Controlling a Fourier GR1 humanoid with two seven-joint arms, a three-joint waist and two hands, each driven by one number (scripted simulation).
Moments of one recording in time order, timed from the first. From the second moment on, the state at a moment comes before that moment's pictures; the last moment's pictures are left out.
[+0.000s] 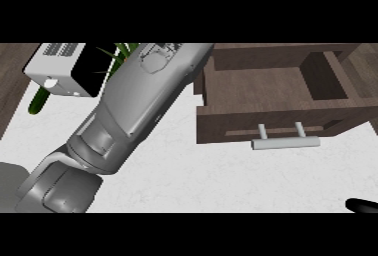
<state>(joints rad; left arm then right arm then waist) -1.48 0.00 -0.17 -0.56 0.31 0.44 0.20 0.04 -0.11 -0.33 -2.27 -0.09 0.09 0.33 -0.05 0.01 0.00</state>
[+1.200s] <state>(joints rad) -1.61 0.00 -0.30 -0.31 0.49 0.65 0.07 -0.08 -0.20 -0.27 -2.23 -0.01 0.12 0.33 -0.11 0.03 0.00</state>
